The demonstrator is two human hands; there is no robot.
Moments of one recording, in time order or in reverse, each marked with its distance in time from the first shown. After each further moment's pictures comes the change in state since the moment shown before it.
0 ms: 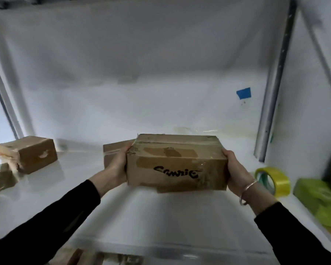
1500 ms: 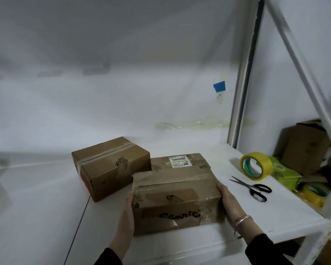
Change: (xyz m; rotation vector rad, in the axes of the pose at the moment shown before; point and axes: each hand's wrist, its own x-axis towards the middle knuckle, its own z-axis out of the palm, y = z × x) left_hand 0.061 -0.136 -0.063 0.043 -0.043 -0.083; right_hand 0.027 0.131 0.007 -0.237 0.398 -0.106
